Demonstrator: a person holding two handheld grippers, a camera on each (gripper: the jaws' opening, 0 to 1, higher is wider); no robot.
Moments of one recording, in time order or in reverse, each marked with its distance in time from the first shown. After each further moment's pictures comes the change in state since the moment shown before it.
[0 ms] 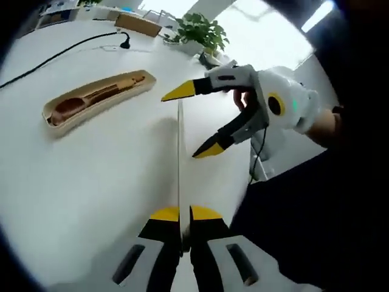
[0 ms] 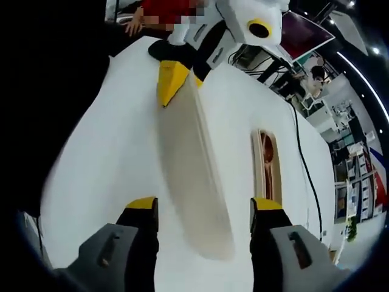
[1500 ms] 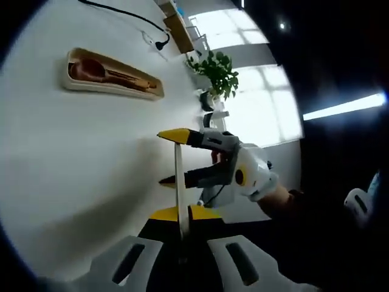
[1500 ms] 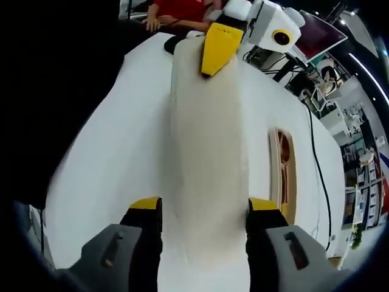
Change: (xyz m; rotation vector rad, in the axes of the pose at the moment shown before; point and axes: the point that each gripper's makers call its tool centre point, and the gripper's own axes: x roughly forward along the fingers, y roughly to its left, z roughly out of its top) left arm -0.020 -0.021 0.028 -0.486 -0.192 -0.306; right arm 0.003 0.016 -0.003 -0.017 0.000 0.081
